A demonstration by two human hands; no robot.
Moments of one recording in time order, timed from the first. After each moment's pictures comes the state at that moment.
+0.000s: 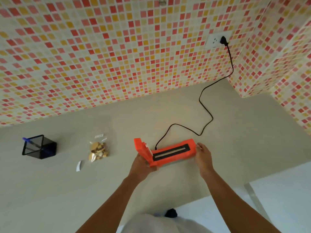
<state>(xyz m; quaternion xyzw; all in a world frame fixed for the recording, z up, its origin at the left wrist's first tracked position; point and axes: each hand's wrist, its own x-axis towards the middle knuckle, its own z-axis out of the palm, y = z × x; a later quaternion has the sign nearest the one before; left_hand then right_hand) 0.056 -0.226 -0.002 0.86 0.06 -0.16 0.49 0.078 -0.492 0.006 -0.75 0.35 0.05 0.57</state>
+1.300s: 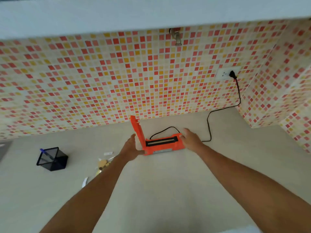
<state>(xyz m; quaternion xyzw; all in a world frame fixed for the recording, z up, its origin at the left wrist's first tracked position) 0.186 -0.160 0.076 0.92 0.11 -0.15 0.35 0.239 -0.445 0.086 -0.94 0.02 0.16 0.31</state>
